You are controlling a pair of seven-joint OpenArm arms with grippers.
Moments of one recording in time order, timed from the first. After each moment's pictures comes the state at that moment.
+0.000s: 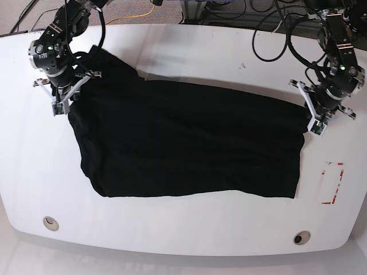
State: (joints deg) left arm 8.6 -17.5 -22.2 114.1 -11.9 -38.0 65.8; right arm -9.8 -0.9 40.1 113.2 10.2 40.6 -66.0
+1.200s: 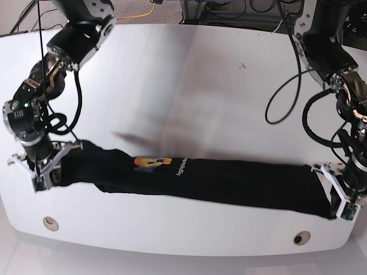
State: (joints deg) left arm -25.2 -16.6 -22.7 112.1 -11.3 -42.5 66.1; right arm 16.5 9.3 31.7 111.1 10.2 41.0 -67.4
